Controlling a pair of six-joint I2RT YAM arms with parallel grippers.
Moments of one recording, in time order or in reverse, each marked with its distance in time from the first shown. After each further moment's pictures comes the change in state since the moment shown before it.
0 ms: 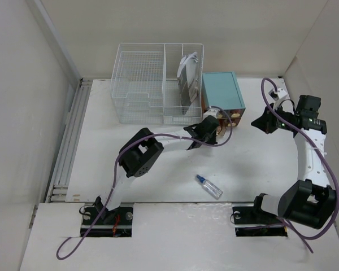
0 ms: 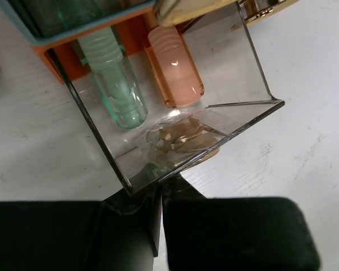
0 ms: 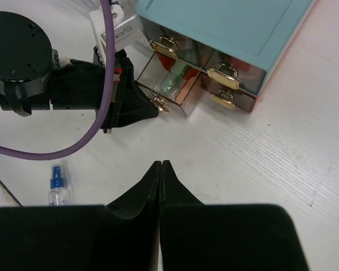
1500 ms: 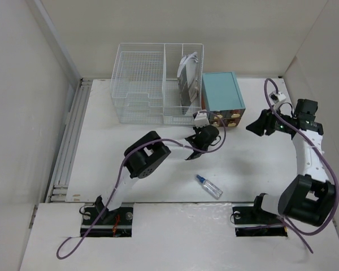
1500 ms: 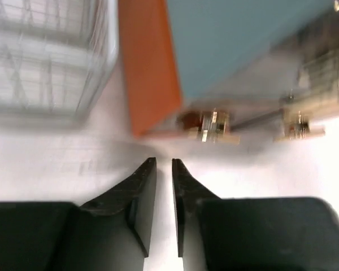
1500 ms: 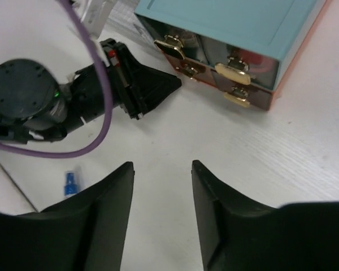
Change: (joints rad) left arm -0.041 0.078 -0.090 0.388 -0.459 -0.171; right arm -0.016 -0.007 -0.092 0.089 -0.047 0.079
